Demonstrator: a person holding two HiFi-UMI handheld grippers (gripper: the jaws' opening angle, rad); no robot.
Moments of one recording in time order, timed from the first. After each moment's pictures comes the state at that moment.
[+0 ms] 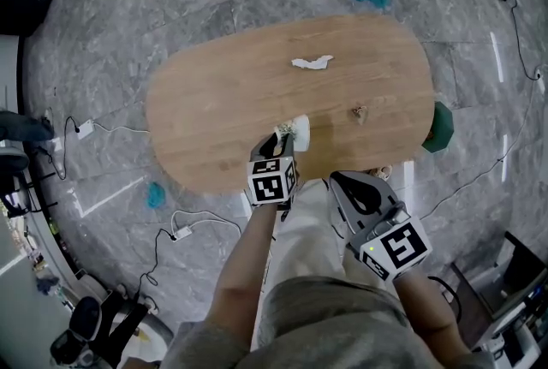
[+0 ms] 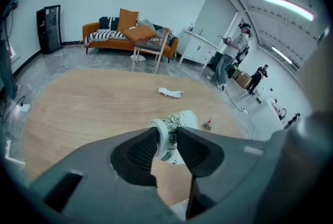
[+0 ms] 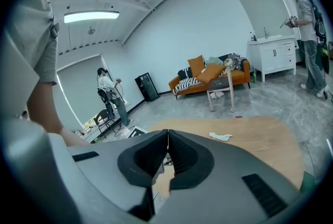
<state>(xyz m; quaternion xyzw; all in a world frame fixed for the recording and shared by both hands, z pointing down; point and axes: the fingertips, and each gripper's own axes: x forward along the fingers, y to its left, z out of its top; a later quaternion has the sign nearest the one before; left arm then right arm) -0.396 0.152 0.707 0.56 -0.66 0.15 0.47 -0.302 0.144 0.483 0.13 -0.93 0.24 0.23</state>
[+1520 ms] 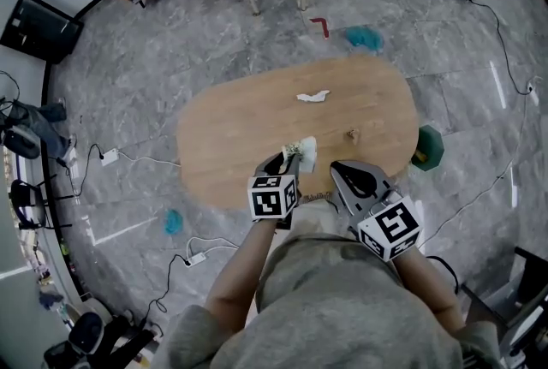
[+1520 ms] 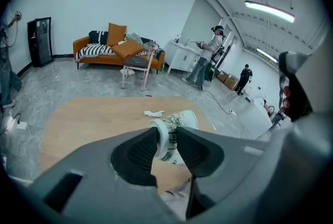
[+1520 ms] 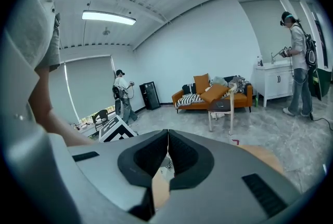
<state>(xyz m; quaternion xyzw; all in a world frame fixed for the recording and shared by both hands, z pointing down) -0.382 0.162 0.557 0.61 -0.65 0.14 0.43 -0.296 0.145 0.388 0.14 -0.96 0.15 0.18</state>
